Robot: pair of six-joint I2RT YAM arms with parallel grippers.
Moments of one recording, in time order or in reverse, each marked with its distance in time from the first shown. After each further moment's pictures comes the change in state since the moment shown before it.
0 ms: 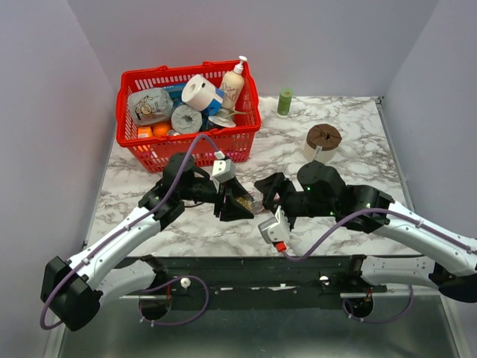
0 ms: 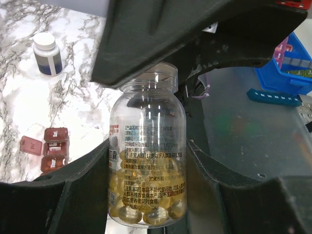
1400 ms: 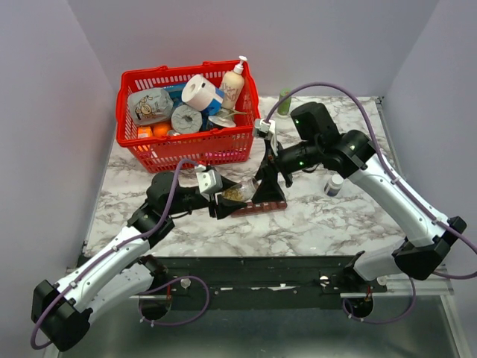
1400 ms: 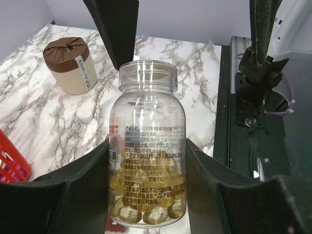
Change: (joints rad) left arm -0.018 -0.203 -0.159 0.114 -0.326 0.163; right arm -0.343 0.360 0.454 -0.241 -0.581 1.302
